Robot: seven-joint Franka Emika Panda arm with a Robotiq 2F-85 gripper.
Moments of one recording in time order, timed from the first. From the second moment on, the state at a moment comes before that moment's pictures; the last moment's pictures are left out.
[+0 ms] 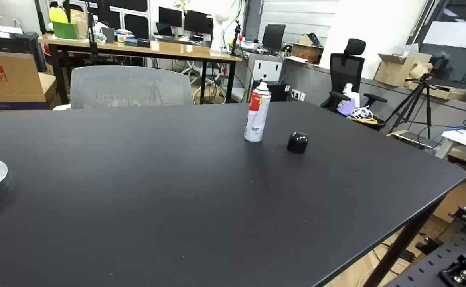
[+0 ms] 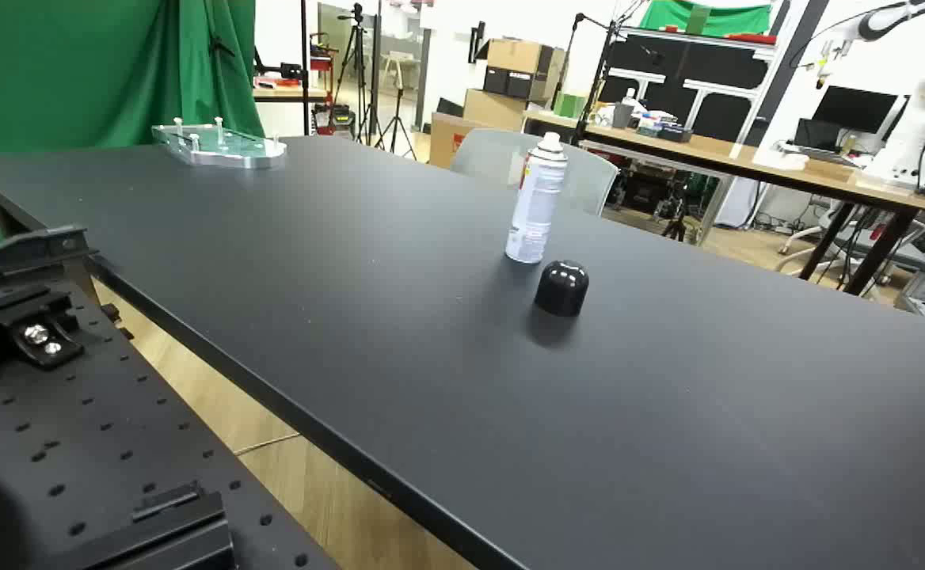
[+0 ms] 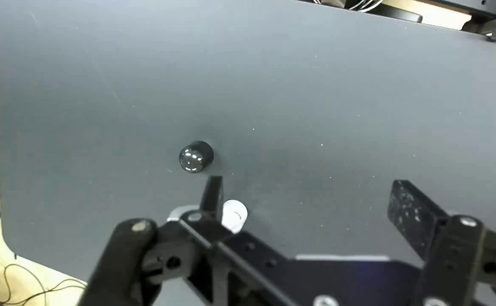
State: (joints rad) arm 0.07 -0.63 0.19 -2.48 -0.13 1.83 -0.02
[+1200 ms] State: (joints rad) arm 0.07 -0.59 0.10 -2.52 -0.14 2.00 -0.10
